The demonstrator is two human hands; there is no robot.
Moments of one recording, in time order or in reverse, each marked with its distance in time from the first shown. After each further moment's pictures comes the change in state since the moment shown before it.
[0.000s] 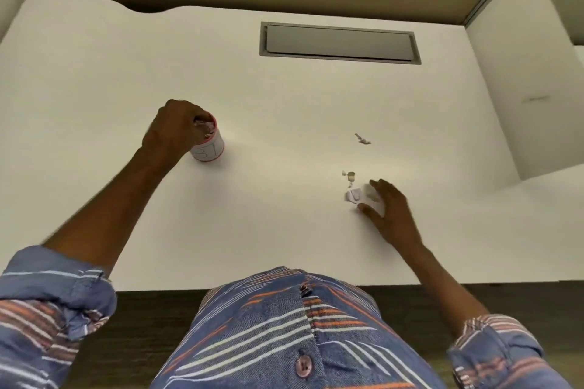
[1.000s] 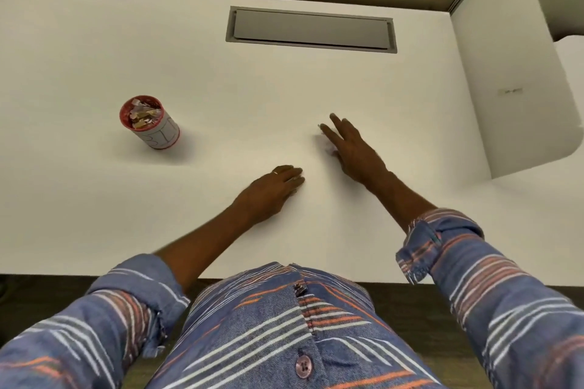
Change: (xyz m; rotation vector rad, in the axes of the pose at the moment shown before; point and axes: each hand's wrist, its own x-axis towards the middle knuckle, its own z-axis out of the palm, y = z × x) left_hand -0.066 0.175 0.217 0.049 -0.175 0.598; right_hand 0.128 0.021 -0.046 -0.322 -0.109 -0.528
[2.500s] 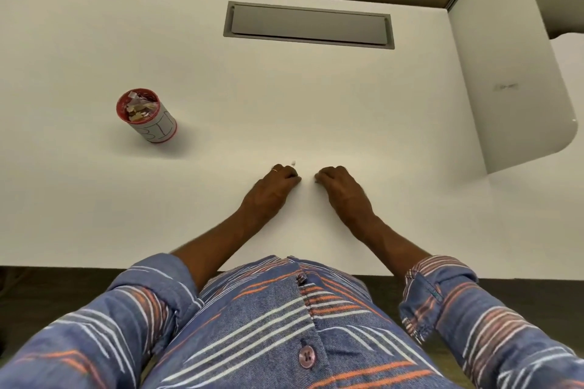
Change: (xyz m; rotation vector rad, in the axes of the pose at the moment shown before) left_hand -0.002 0.020 0.018 0.003 0.065 -0.176; right_hand -0.081 -0.059 0.025 0.057 0.015 0.071
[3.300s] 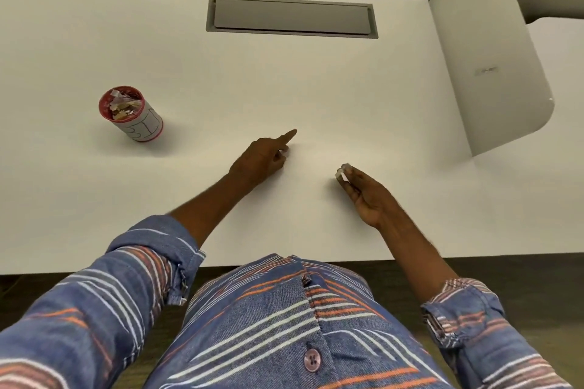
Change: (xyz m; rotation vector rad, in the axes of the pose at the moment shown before) left_hand 0.043 -0.019 -0.030 -0.326 -0.076 -0.148; right_hand -0.032 0.029 -0.019 1.892 0.219 0.948
